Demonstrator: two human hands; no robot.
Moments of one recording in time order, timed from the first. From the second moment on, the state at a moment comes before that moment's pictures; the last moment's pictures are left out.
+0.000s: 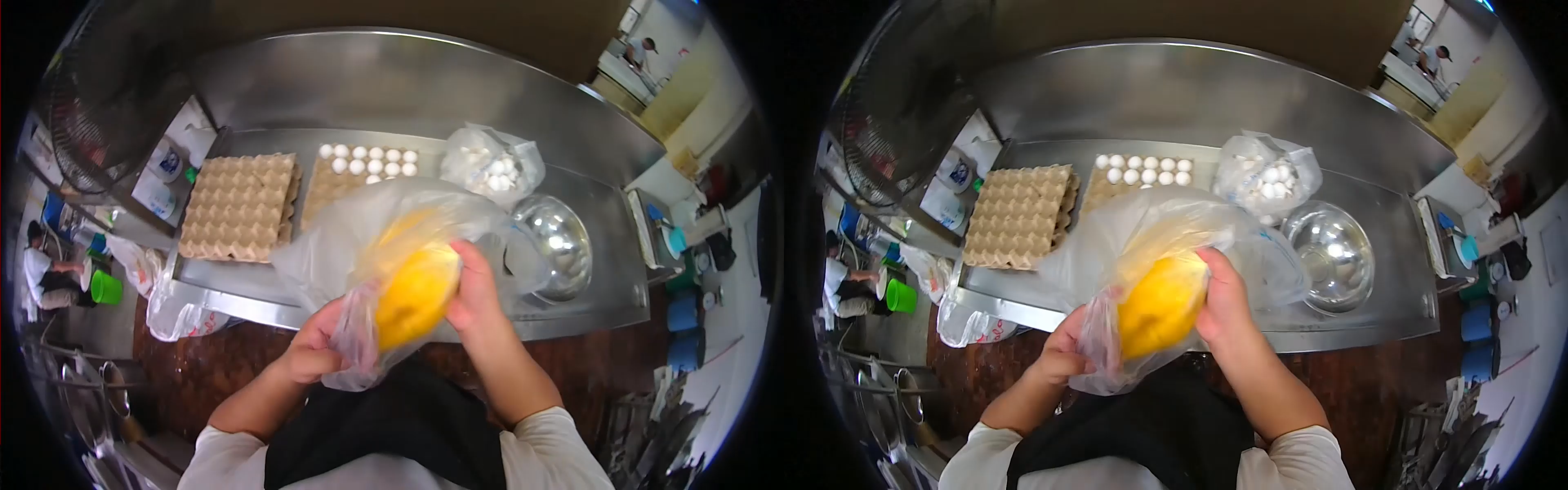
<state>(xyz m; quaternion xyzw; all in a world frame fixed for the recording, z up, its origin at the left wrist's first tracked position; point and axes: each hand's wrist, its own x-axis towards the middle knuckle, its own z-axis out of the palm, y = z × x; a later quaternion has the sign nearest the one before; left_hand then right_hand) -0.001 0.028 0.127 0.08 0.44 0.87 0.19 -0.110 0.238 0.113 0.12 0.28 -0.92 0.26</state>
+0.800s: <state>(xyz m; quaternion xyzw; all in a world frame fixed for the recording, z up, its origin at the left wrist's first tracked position) 0.010 -0.022 0.141 -0.04 0.48 0.85 0.22 -0.109 0.192 0.007 0.10 0.68 -0.69 0.25</state>
